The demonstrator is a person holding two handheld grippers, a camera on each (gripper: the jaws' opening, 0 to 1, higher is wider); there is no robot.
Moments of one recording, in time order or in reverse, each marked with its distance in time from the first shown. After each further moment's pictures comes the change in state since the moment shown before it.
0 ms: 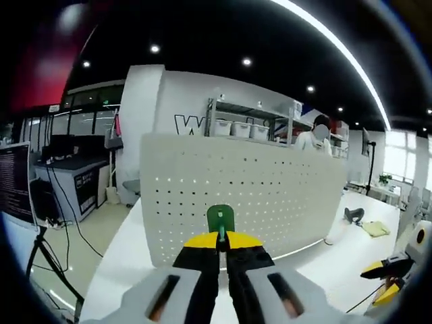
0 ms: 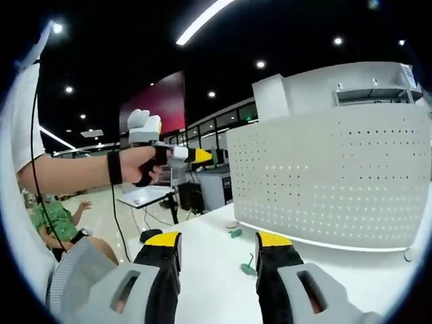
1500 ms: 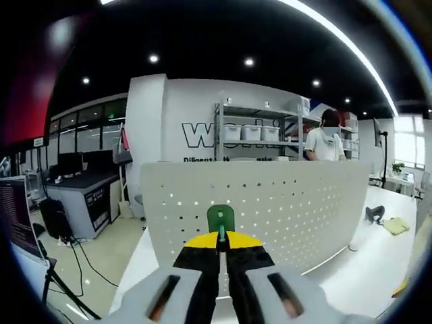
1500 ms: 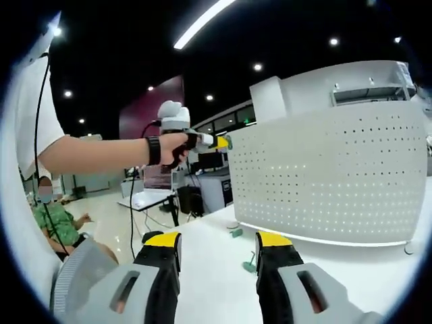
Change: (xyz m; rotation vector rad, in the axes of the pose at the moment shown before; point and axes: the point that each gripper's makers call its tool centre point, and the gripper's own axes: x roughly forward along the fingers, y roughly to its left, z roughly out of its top) left arm 0.063 0.025 0.045 0.088 -0.024 0.080; right arm -0.011 0.004 -0.003 0.015 -0.018 -0.013
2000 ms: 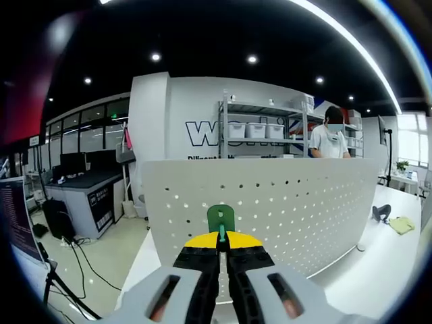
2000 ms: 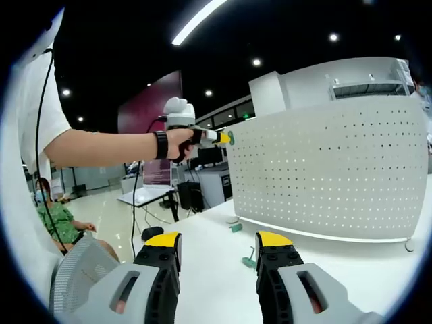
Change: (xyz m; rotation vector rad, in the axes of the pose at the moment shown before) left arm 0.022 0.016 -0.001 0.005 0.002 0.025; right arm 0.004 -0.001 -0.009 0.007 0.028 0.004
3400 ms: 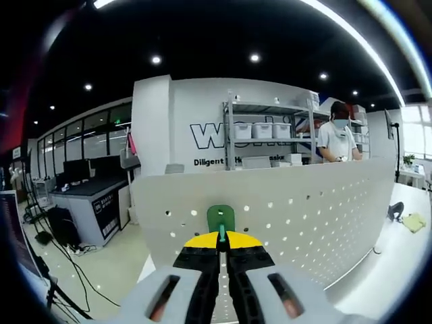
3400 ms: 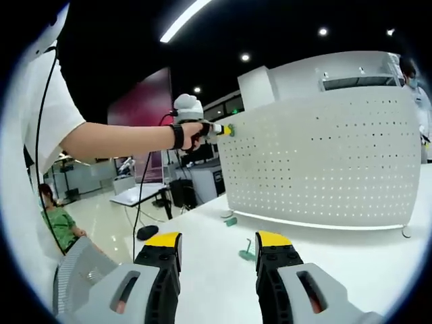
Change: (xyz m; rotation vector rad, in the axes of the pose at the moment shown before) left arm 0.060 0.022 0.014 0.039 -0.012 0.044; right arm -0.001 -0.004 -0.011 0.040 0.029 -0.067
